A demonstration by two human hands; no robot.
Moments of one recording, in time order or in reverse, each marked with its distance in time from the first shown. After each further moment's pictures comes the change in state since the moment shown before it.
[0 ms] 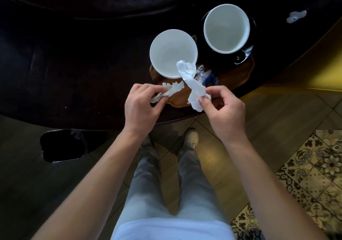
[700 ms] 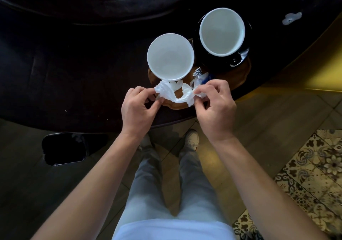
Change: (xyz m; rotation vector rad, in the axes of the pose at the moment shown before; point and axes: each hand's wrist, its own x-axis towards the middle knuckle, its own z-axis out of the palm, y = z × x) left_hand 0.000 -0.009 0.004 0.009 0.014 -0.084; right_hand 0.010 0.008 0.020 -0.309 0.201 -0.365
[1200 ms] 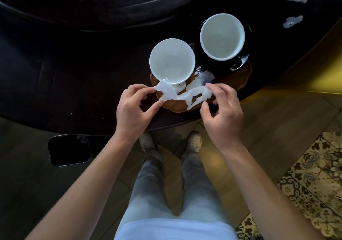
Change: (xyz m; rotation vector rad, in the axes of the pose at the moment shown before) left_hand 0.004 0.001 -0.026 -0.060 -0.061 0.029; right_hand -0.009 0.012 -0.010 0.003 -0.065 0.087
